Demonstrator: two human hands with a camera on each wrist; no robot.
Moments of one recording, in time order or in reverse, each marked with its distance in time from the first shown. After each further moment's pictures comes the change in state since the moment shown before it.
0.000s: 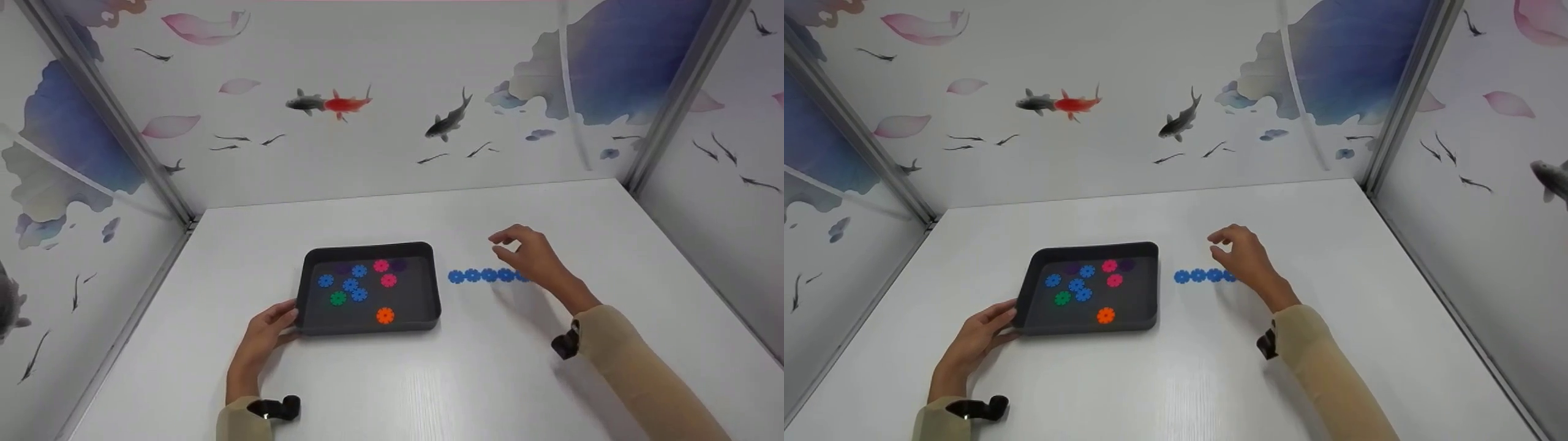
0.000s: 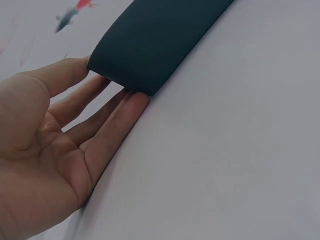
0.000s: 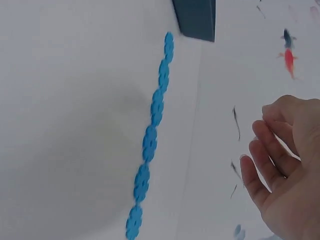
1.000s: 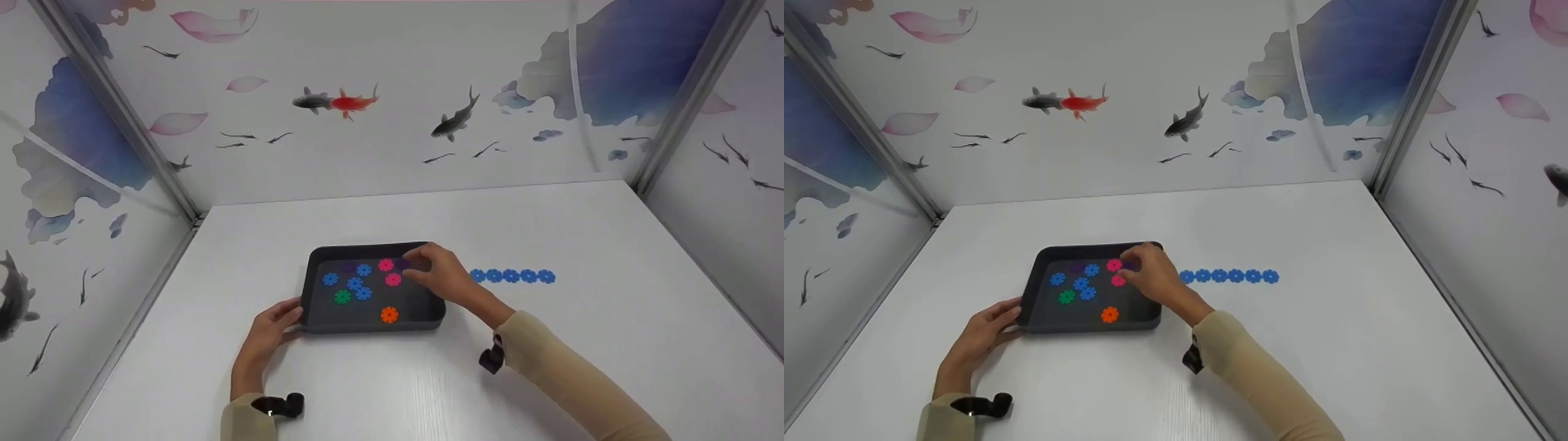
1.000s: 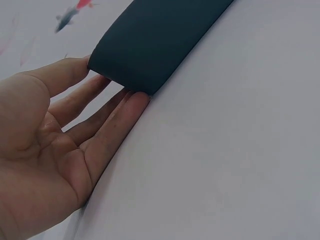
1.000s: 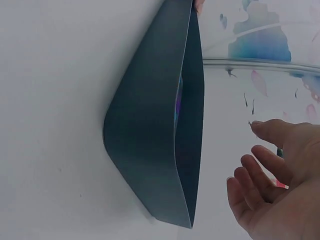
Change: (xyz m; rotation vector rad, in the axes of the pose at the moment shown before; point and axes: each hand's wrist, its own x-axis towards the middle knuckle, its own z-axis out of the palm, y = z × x) left_hand 0.001 0.001 0.001 -0.013 0.004 0.000; right_hand 0.012 -0.113 0.103 0.185 -0.170 0.012
